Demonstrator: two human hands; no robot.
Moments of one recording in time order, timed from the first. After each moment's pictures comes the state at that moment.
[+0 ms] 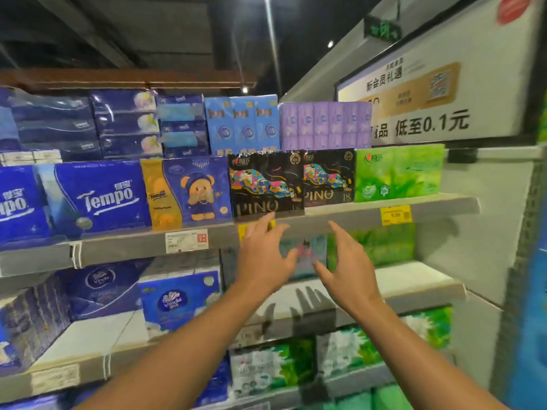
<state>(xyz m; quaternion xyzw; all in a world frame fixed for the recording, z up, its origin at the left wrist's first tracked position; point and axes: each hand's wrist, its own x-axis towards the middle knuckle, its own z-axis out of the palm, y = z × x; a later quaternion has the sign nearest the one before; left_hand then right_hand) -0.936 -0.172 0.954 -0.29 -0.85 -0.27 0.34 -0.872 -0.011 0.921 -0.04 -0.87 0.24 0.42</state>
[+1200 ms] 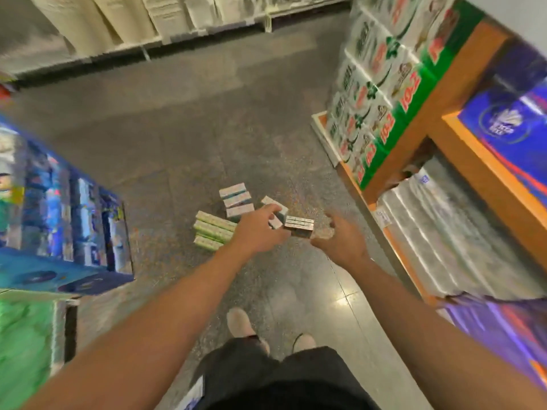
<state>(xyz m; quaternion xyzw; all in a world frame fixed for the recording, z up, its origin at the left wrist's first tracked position) 0.013 0.030 0.590 -0.78 -0.50 0.01 -0.38 0.186 -0.075 0.561 -0.84 -0.40 0.33 0.19</state>
